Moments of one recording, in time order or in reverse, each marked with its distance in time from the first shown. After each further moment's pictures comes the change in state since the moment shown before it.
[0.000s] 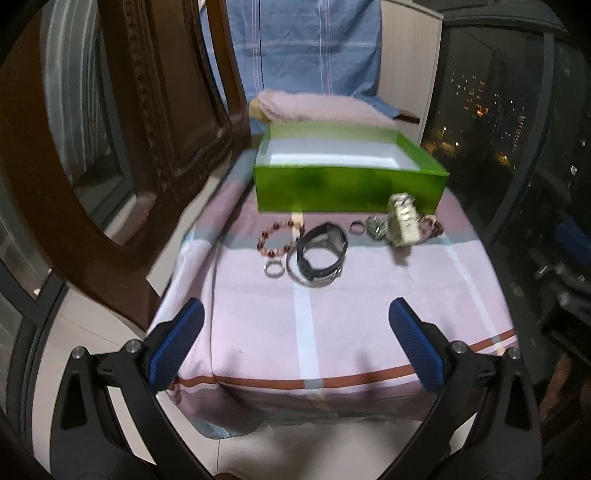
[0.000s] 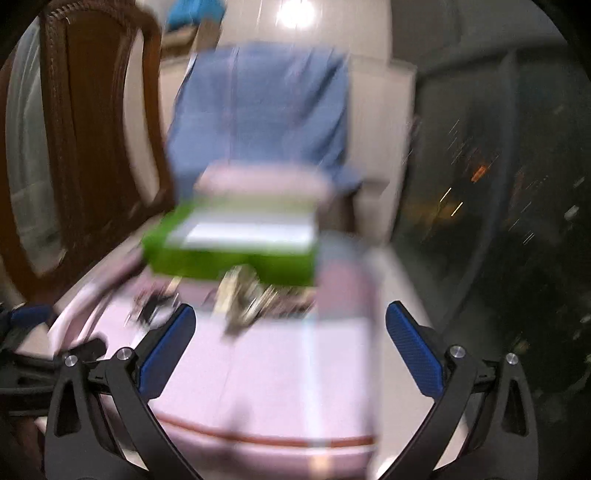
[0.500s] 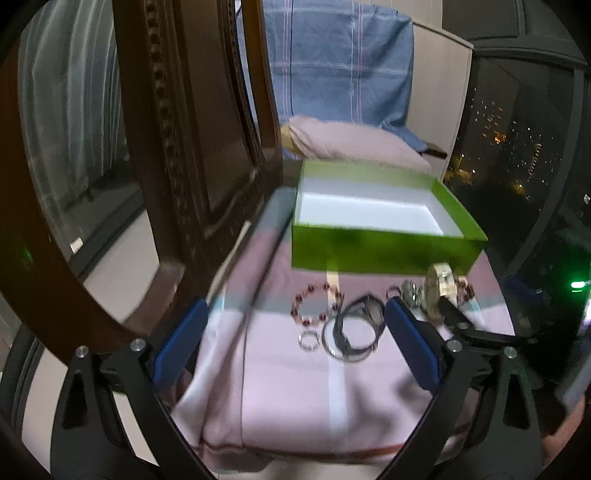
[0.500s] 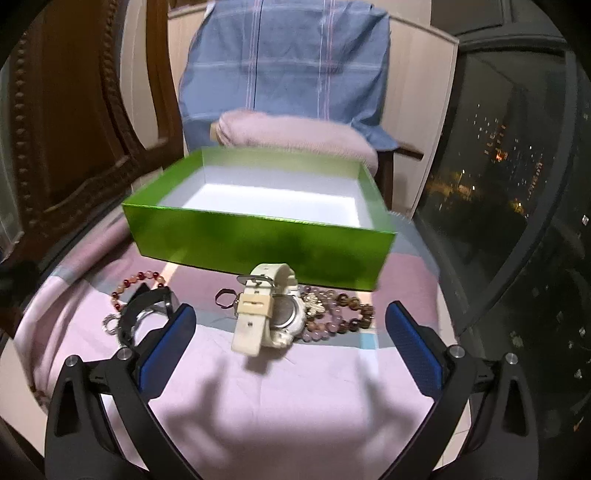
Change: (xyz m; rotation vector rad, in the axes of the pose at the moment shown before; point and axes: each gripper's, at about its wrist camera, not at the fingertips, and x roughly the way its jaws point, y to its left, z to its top) left arm 0.014 0.026 0.048 -0.071 -0.127 0.073; right arm 0.112 0.048 0.022 -0.079 0.155 0.010
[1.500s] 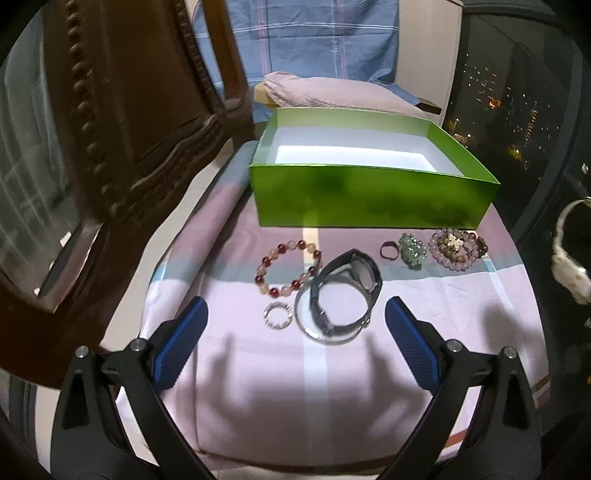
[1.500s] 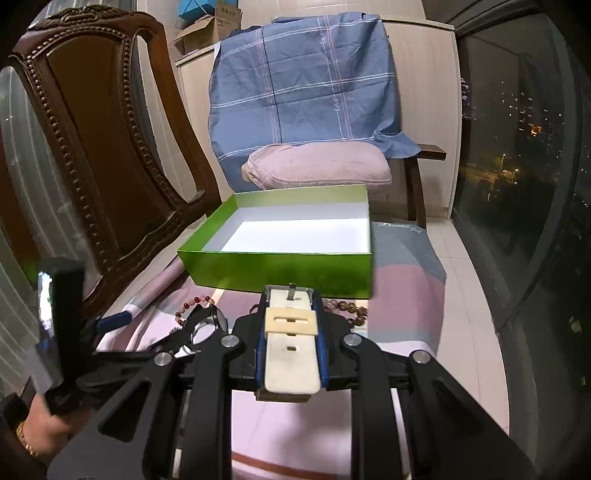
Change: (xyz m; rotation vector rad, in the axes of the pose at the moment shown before) left arm 0.052 -0.035 -0.022 0.052 0.144 -0.033; right arm -0.084 -0.066 0.003 0.110 -0.075 0.246
